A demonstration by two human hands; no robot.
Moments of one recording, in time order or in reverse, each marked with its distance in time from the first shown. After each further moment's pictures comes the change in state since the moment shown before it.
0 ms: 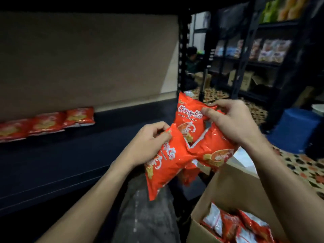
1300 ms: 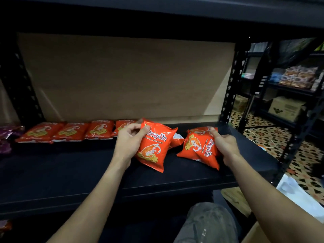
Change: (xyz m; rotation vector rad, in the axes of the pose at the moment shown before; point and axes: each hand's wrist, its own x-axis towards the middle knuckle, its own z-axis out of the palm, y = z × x) left_hand -0.009 -0.083 -0.140 -0.362 0.741 -0.235; right_hand 0.084 -0.012 0.171 0.370 -0.081 0.589
